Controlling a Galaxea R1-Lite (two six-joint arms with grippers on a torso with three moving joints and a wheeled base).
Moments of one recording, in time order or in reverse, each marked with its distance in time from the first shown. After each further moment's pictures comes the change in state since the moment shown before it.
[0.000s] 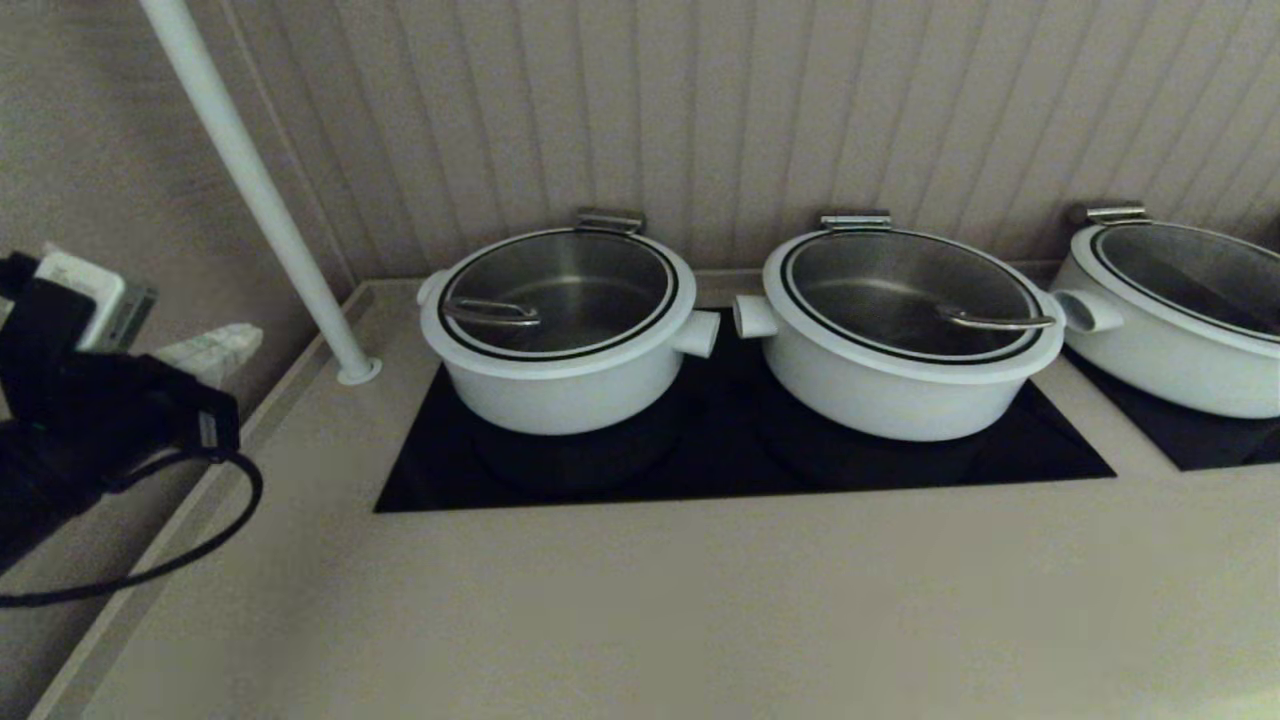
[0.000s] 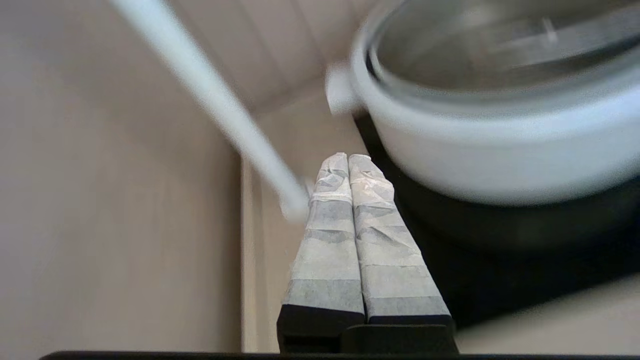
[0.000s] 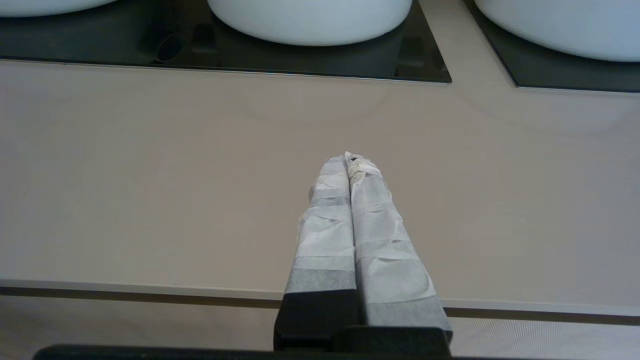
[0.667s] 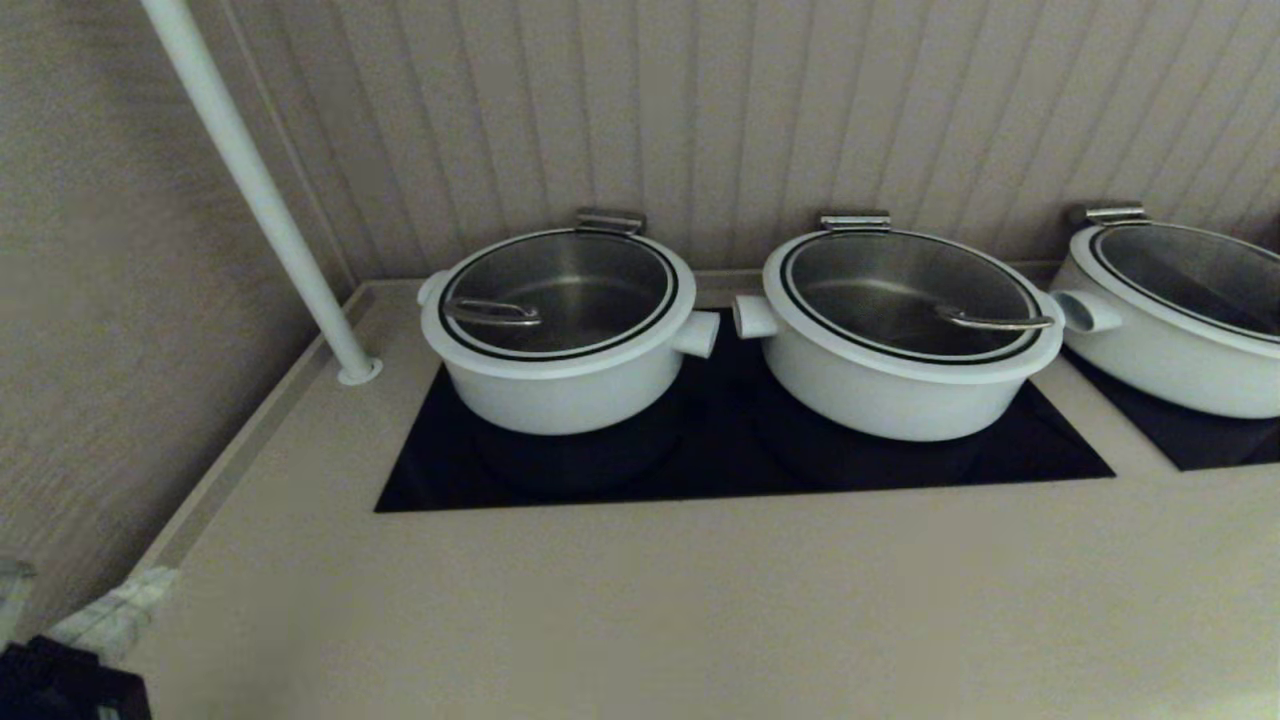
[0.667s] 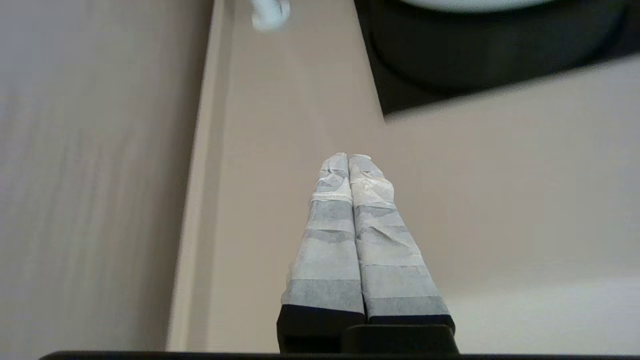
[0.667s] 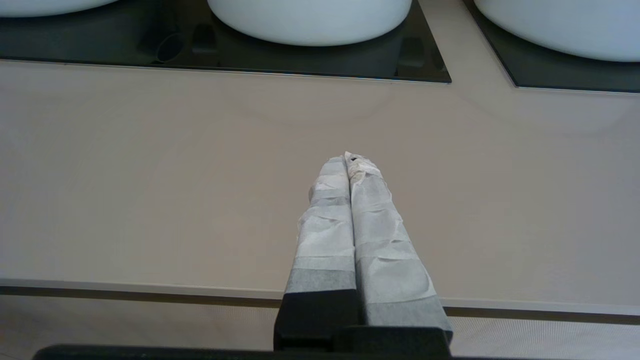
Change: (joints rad) left arm 0.000 -0.497 0.422 0.285 0.129 -0.124; right arm 0.000 0.000 0.000 0.000 0.000 0.000
